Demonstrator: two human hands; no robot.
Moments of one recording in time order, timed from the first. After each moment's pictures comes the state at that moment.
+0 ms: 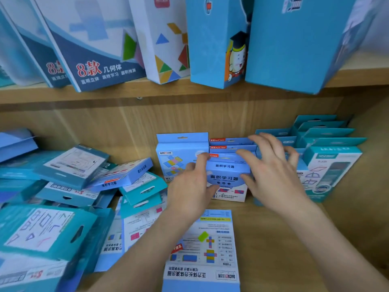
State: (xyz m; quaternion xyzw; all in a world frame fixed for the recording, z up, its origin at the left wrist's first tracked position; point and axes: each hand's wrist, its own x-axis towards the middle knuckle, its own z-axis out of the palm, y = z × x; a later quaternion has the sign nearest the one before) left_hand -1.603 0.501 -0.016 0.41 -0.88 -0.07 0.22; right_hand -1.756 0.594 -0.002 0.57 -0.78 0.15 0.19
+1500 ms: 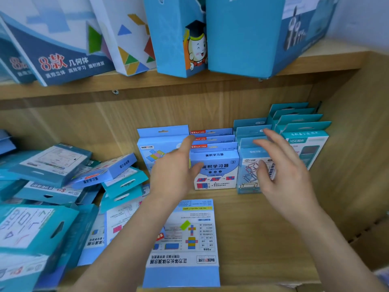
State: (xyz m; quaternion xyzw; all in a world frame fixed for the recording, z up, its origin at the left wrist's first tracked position) left_hand -1.616 0.505 0.002 0.42 -0.88 -0.05 0.22; right_hand -1.775 0.654 -0.009 0.51 -0.74 0.42 0.11
